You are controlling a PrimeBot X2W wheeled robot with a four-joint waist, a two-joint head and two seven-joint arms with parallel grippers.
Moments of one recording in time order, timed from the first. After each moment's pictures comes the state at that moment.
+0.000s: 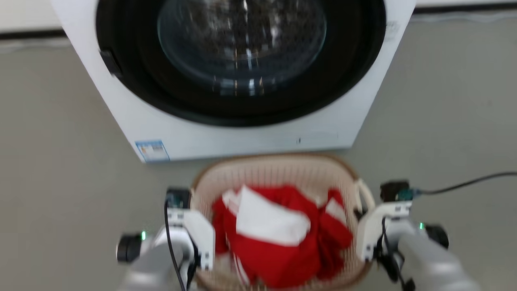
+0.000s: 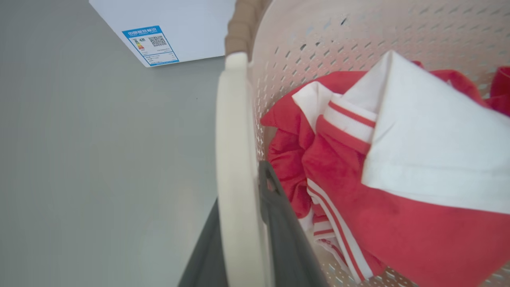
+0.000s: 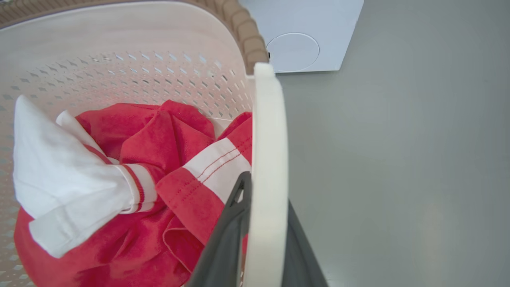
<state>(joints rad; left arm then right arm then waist) -0.68 0.04 -1.23 1.25 -1.20 0.12 -0.07 -0.67 -0.06 0.72 1.31 0.79 0.12 -0.01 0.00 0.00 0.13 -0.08</state>
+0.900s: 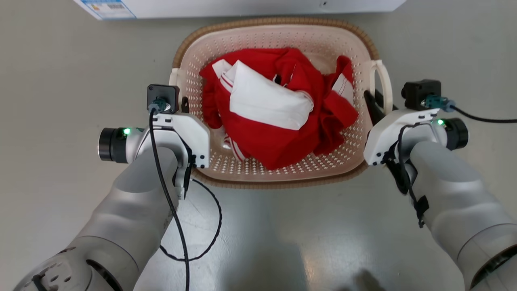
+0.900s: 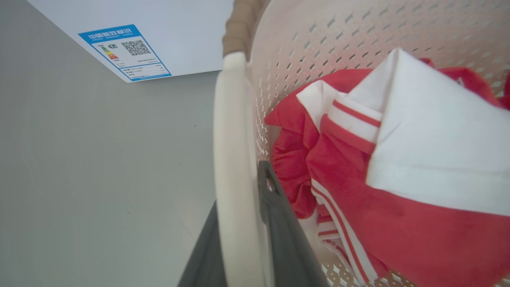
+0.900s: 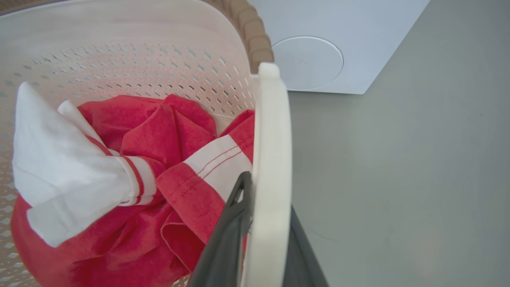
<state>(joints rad) -1.02 0.07 -1.10 1.20 -1.05 0.23 -0.25 -1.01 -0.12 0.77 1.27 0.78 0.12 -0.24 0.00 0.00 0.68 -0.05</state>
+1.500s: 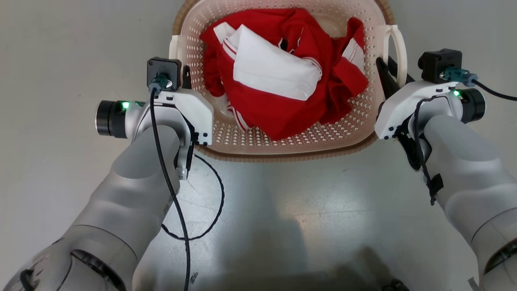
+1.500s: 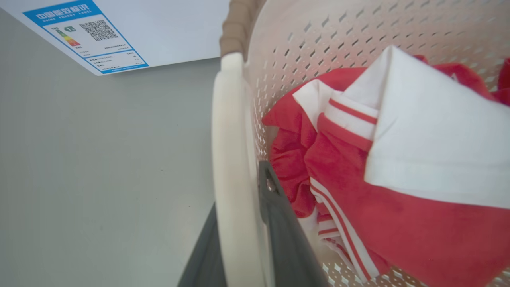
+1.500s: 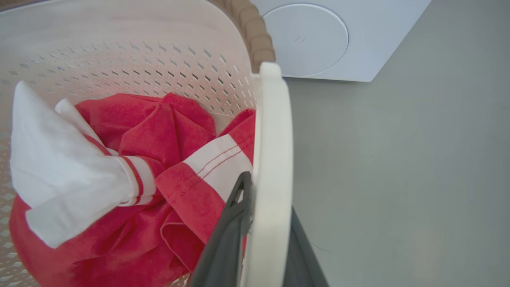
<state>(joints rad) -1.06 0.08 -0.93 1.12 -0.85 0.25 -0.25 -1.07 -0.17 0.75 1.21 0.77 0.12 -0.25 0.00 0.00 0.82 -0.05</state>
